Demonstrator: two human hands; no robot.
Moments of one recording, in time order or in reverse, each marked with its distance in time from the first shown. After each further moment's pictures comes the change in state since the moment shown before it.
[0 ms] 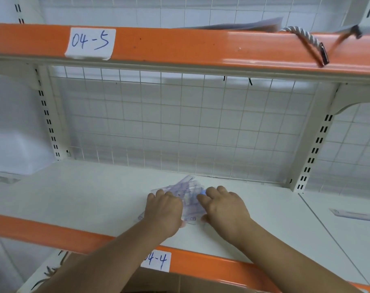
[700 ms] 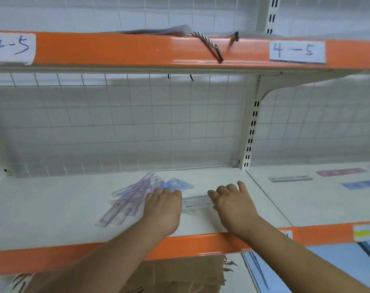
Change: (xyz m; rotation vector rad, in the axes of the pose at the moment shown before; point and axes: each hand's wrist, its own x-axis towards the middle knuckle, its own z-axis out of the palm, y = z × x) left_hand -0.012 0.076 -0.007 0.001 0.071 0.177; right_hand -0.094 0.058 -0.021 -0.083 -0.233 0.279
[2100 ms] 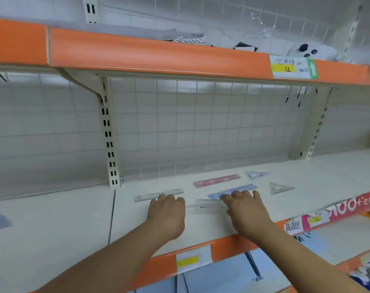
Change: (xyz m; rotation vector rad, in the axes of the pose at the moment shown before) left_hand 0.115 0.410 -0.035 -0.050 0.009 0.266; right_hand -0.129 0.409 0.086 -0.004 -0.169 0.339
